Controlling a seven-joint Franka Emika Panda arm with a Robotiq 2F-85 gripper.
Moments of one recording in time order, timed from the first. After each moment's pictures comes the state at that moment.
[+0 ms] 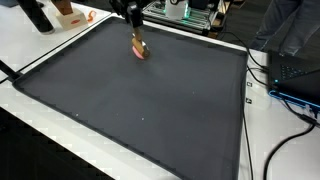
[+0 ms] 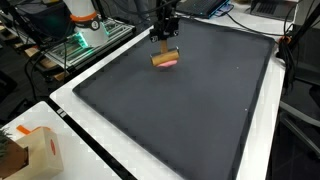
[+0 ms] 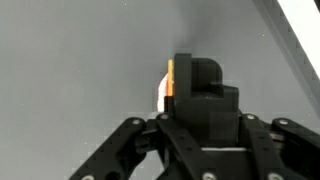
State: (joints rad) arm 0.01 0.07 0.05 -2.15 -0.15 2.03 -0.84
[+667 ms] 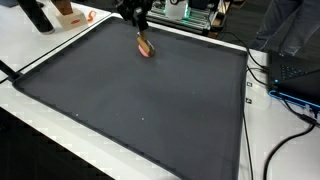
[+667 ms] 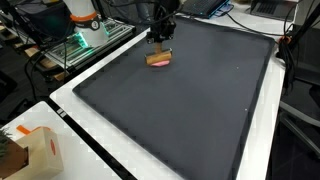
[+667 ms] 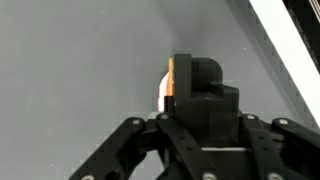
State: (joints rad) arm 0.02 0.11 0.06 -2.15 -0.15 1.96 -0.85
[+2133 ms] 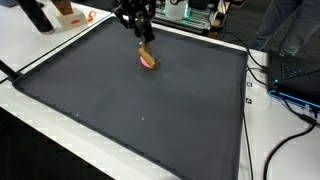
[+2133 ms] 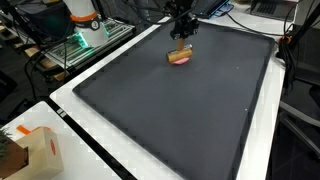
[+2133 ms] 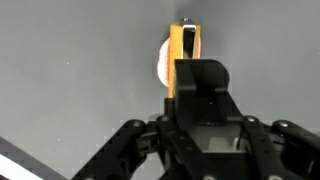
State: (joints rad) arm -0.02 0.11 0.08 -2.18 0.23 2.26 -1.15
